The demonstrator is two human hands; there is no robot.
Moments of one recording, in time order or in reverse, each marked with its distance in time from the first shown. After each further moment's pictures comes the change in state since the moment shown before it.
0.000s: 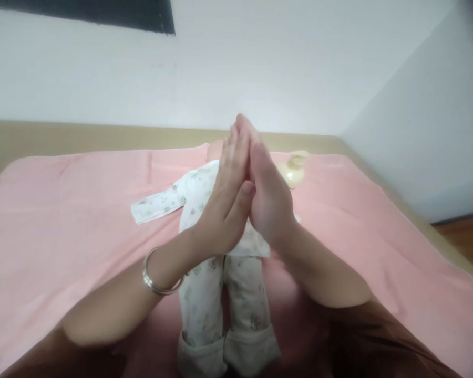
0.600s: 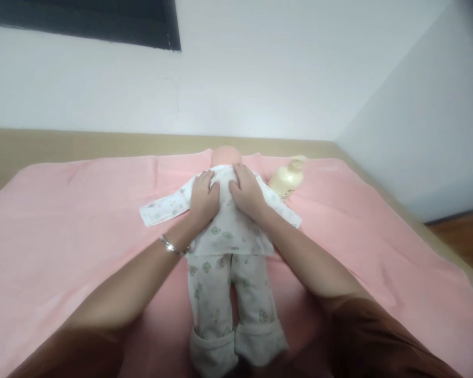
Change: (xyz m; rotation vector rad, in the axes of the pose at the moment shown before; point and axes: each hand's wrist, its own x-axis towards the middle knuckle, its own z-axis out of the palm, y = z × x) left_hand -0.012 -0.117 0.009 0.269 0.154 -0.450; right_hand 0.022 0.109 -0.016 -0.900 0.062 0.130
